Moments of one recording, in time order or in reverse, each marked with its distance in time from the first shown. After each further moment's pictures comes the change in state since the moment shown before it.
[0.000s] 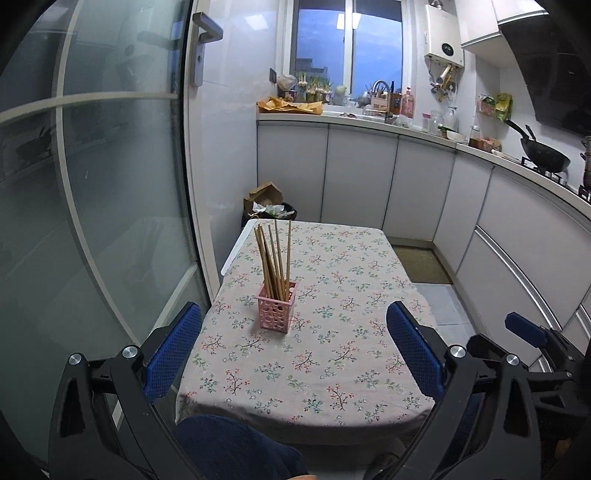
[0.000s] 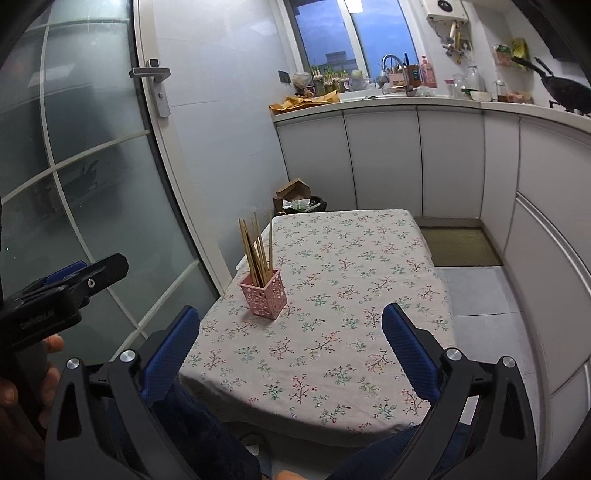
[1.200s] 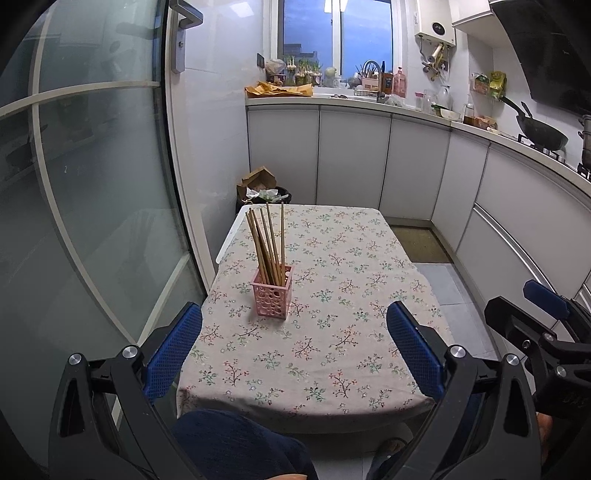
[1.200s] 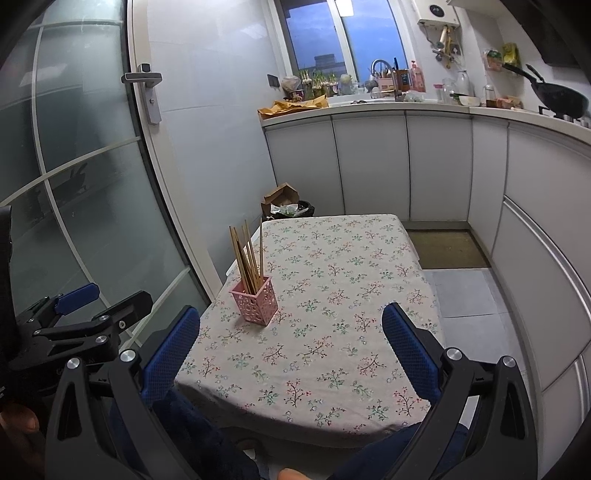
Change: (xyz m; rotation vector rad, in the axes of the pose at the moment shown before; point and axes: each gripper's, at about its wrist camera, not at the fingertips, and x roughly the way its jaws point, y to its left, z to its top) left arm 0.013 -0.005 -0.009 0.047 0.065 -0.004; right arm -0.008 0.001 0.008 -0.002 -0.010 -0.047
